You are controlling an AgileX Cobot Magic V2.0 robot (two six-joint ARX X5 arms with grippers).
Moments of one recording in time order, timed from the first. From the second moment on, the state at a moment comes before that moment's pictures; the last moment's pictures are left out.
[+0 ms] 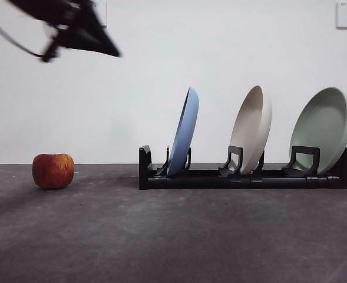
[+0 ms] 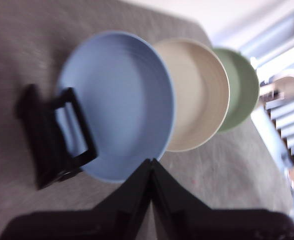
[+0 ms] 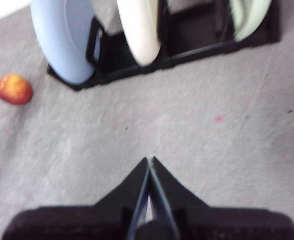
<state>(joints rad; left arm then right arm) -0.26 1.66 1.50 -0.44 0.57 -0.40 -0.01 0.78 0.83 -0.74 -0.39 0.23</state>
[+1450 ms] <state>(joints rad) -0.42 2.27 2.29 -0.79 0.51 -0.38 -0.01 0.80 0.85 -0.84 -0.42 0.19</state>
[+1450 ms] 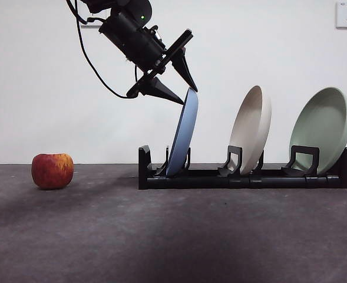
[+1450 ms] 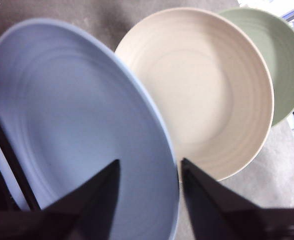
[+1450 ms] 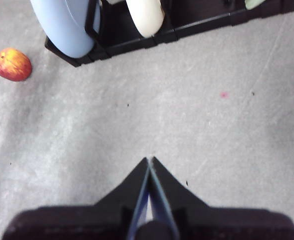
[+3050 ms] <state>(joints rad) -0.41 2.27 2.98 -1.17 0.68 -0.33 -0.01 0.80 0.85 -0.87 -0.42 0.16</state>
